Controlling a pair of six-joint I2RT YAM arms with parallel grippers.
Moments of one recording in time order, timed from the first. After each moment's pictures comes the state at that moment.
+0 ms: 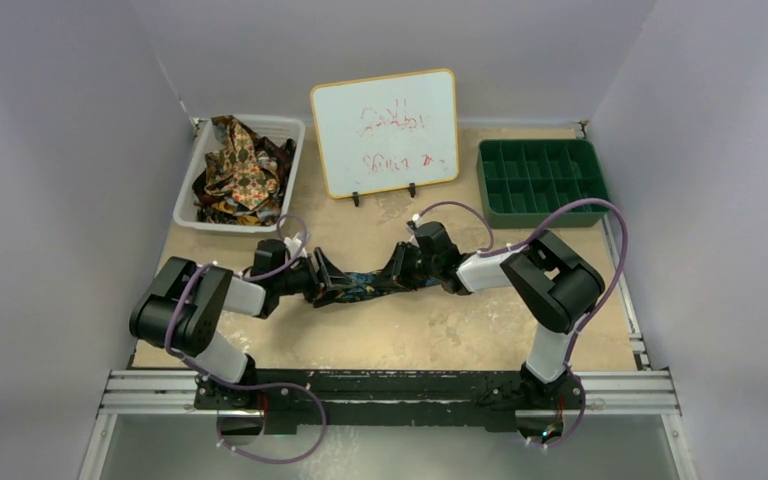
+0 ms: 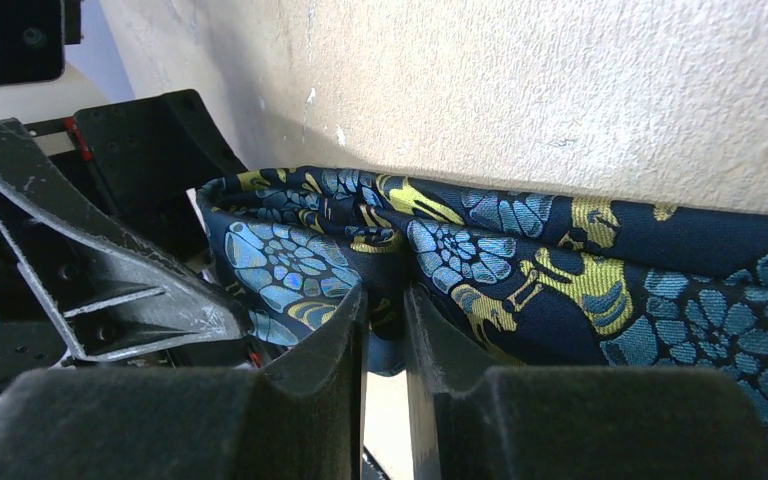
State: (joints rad) left arm -0.24 1.59 0.30 0.62 0.76 -0.99; right arm 0.68 1.82 0.73 0.38 -0.44 1.04
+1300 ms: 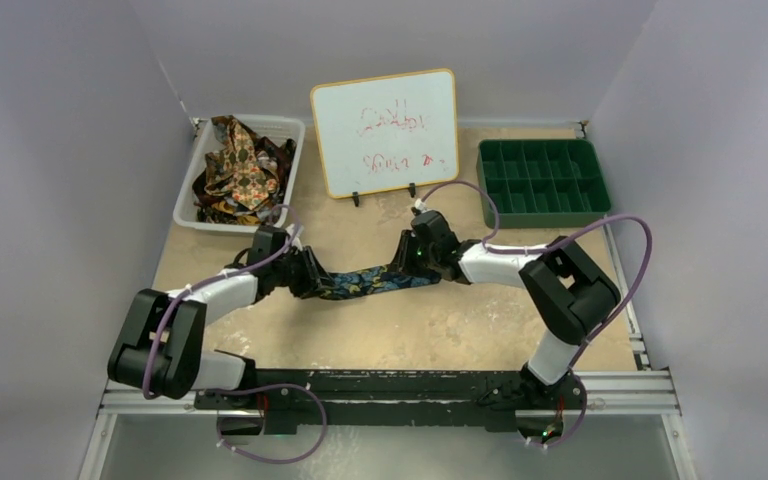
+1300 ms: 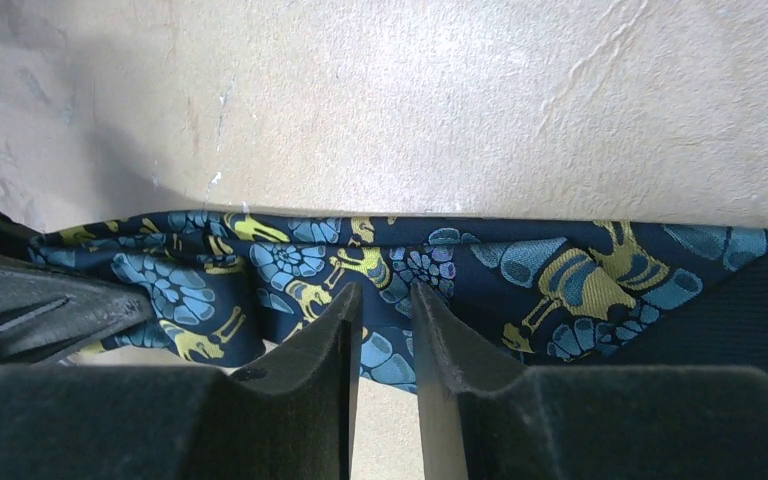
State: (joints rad) left arm -0.25 1.35 0.46 -0.01 0.50 -0.74; right arm 0.69 1.72 0.84 0.06 -0.13 0.78
